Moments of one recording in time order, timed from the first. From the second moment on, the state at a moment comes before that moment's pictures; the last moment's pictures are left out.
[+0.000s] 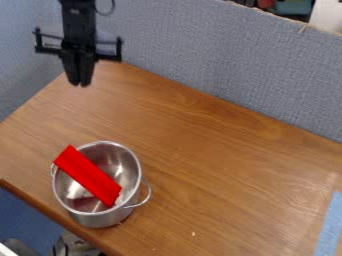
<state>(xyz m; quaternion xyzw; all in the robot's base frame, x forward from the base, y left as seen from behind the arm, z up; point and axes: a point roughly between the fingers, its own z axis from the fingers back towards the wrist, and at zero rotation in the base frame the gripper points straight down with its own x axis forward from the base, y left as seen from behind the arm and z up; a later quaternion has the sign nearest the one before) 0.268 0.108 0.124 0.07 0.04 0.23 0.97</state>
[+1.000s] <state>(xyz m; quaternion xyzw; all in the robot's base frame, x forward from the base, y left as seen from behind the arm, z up) 0.272 0.006 0.087 0.09 0.09 -0.04 0.99</state>
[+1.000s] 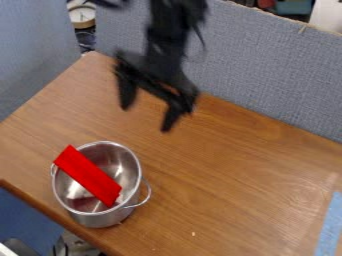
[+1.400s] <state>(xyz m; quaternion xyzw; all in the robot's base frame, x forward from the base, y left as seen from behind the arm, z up) 0.267 0.030 0.077 0.08 0.07 -0.11 0.99</state>
